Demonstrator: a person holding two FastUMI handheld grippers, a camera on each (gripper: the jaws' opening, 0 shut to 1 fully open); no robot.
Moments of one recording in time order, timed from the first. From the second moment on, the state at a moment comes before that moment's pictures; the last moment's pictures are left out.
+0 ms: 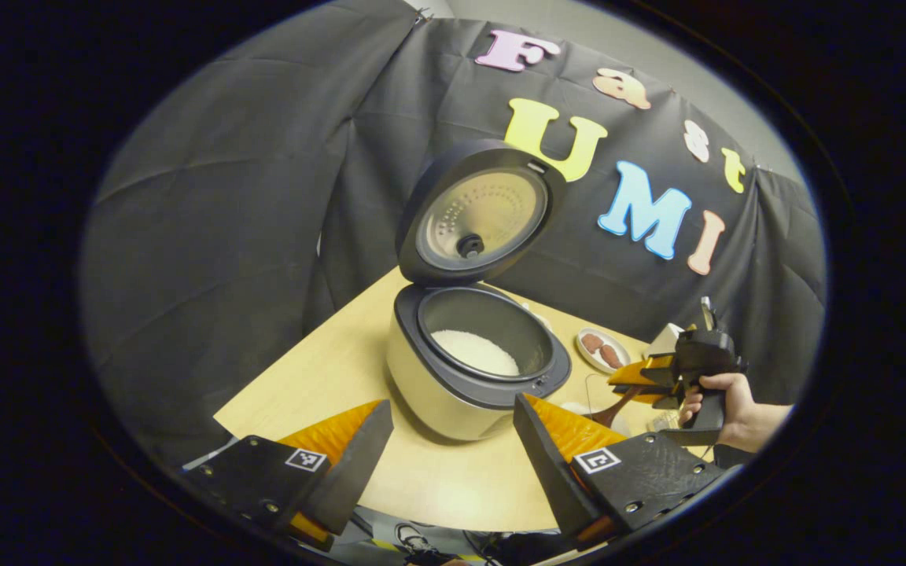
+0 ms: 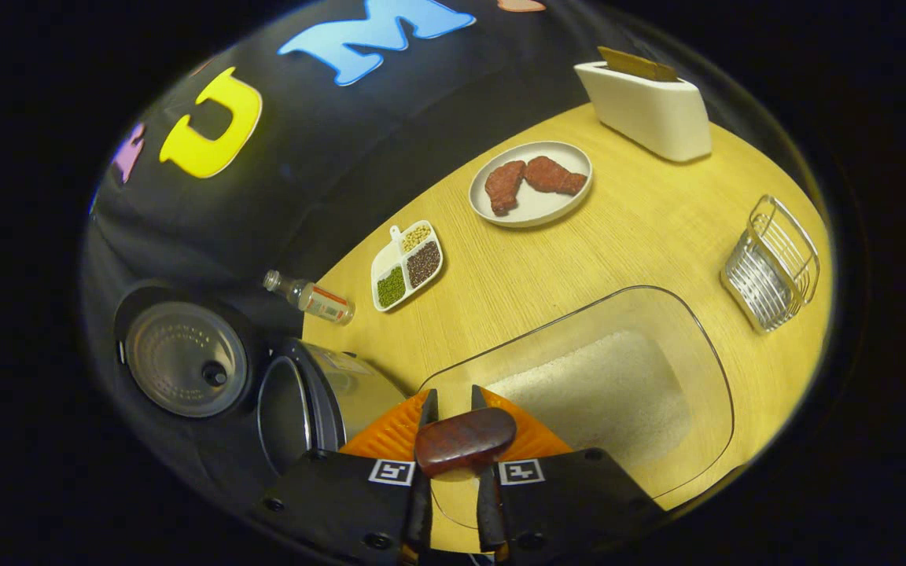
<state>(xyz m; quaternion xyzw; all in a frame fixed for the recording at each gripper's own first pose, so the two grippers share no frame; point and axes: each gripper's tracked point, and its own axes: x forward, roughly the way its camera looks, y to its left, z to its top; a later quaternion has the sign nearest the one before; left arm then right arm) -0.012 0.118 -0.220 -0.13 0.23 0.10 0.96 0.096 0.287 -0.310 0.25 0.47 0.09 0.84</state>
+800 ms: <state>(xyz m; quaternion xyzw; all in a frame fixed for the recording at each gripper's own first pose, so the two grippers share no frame) 0.014 0.108 -0.204 -0.11 0.22 0.06 0.97 0.107 0.179 -0.261 0.47 0.42 0.01 0.78</state>
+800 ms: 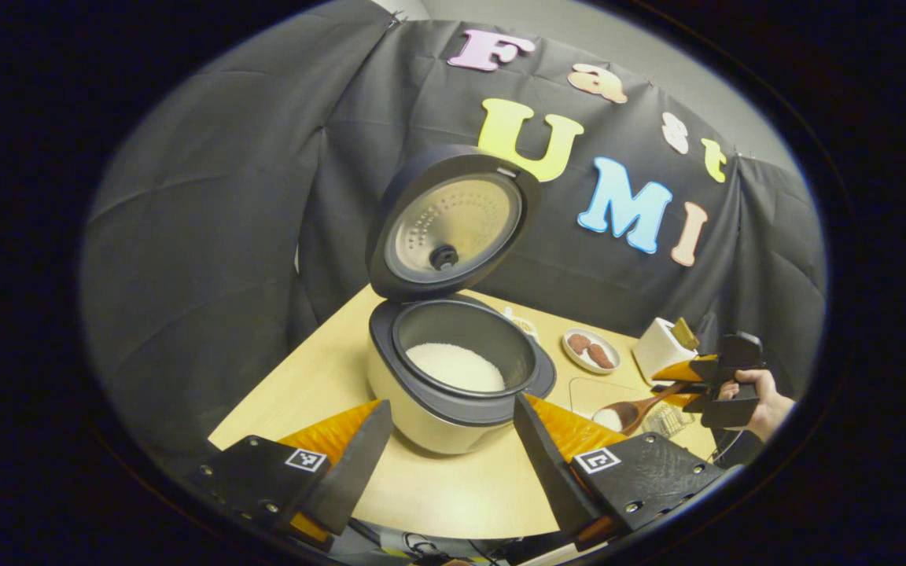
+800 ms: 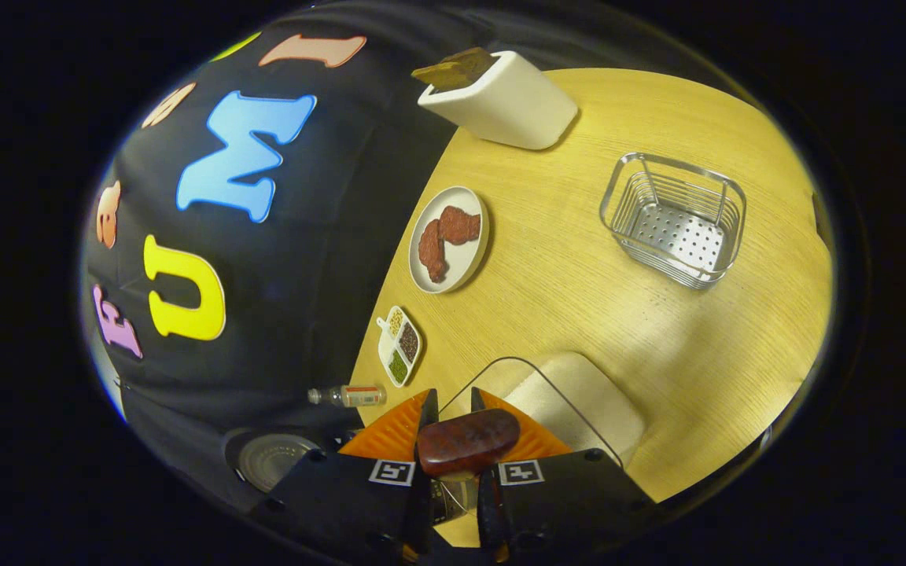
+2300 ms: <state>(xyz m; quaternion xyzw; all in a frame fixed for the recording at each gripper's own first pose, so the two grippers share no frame) -0.025 0.183 -0.202 -0.10 0.20 0.17 0.96 0.147 0.396 -0.148 0.42 0.43 0.24 0.76</state>
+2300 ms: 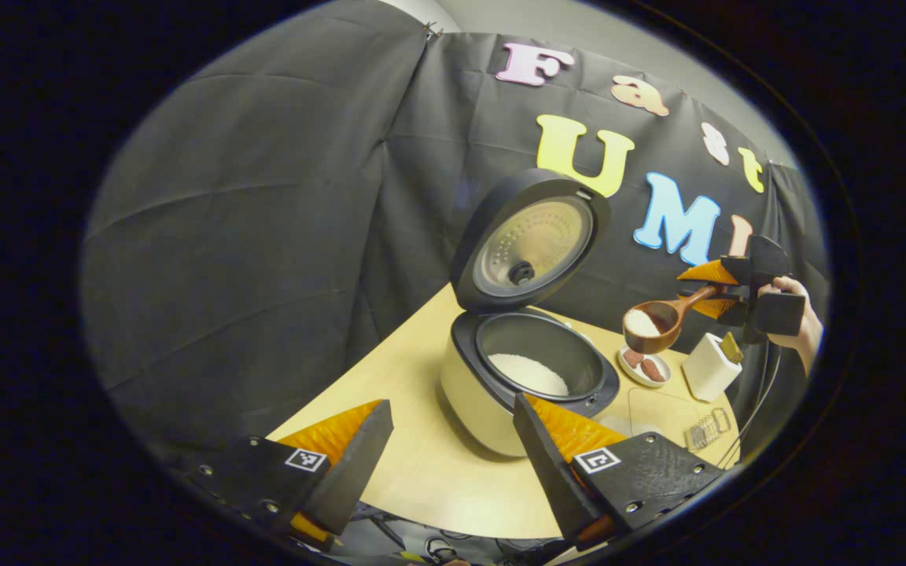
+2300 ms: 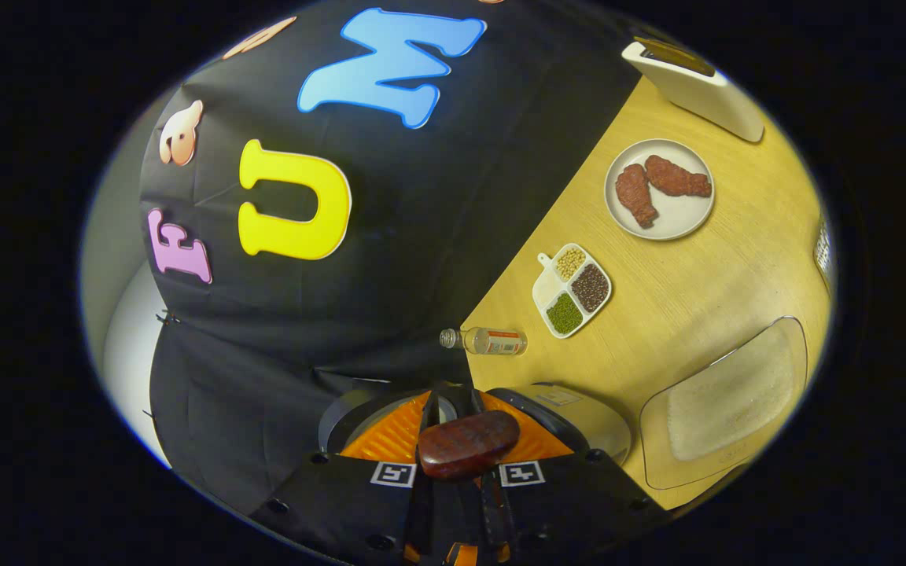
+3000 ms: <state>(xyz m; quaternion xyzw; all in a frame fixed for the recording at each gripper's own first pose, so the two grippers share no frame) -0.044 0.228 -0.225 -0.13 0.21 0.21 0.94 0.132 0.478 -0.176 0.18 0.41 0.31 0.84</state>
